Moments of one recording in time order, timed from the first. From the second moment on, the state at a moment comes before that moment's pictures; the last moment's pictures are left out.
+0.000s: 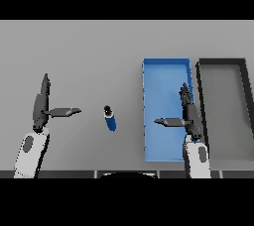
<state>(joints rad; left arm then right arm) -0.11 0.43 -0.16 -1.48 0.24 0.26 0.01 0.00 0.00 0.00 -1.57 0.00 0.00 0.00</state>
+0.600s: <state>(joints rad) -0.11 0.62 -0.23 -1.45 0.23 -0.06 -0.12 0.05 -0.14 0.12 -1.65 0.21 0.04 -0.08</state>
